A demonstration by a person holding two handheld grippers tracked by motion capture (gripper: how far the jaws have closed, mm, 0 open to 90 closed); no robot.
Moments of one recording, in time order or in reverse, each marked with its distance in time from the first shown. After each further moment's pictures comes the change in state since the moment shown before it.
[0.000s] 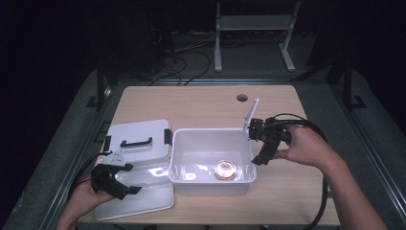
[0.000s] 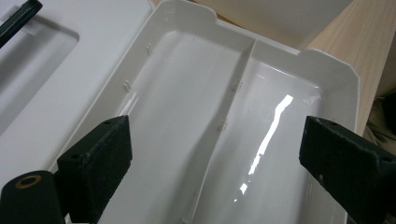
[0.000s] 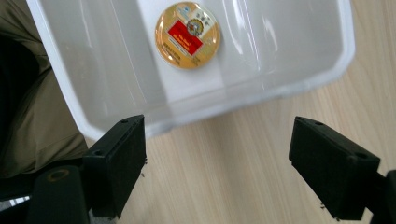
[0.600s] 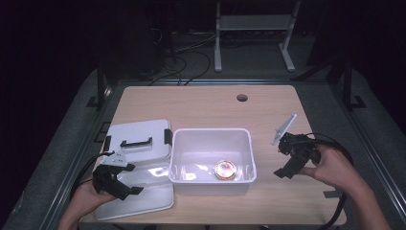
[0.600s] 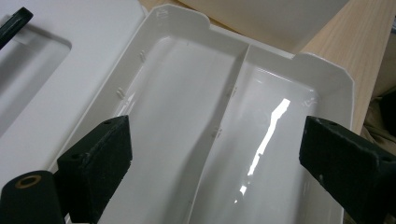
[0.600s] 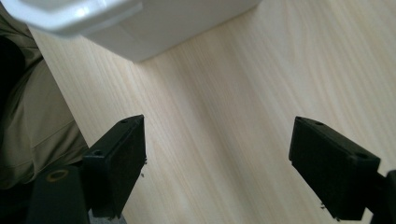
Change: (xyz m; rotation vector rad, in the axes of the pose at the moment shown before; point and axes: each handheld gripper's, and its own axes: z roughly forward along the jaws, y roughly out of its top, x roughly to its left) left arm -0.003 0.003 0.002 -0.004 -0.004 0.017; right arm 0.001 -0.085 0.026 -0.073 0.017 0.182
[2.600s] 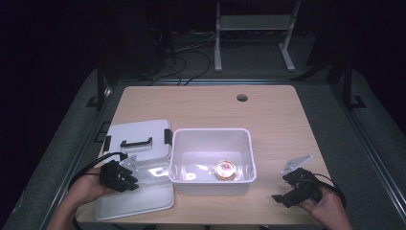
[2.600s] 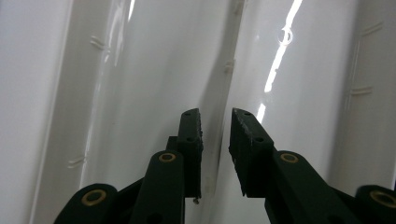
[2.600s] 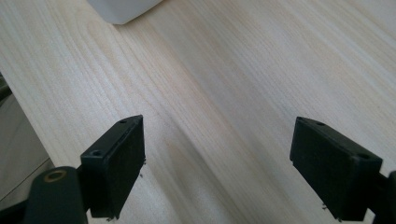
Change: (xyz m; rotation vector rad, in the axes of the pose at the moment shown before) left arm 0.009 0.013 0.021 0.375 -0.036 0.204; right arm 0.032 -0.076 0.081 -0.214 -0.015 0.202
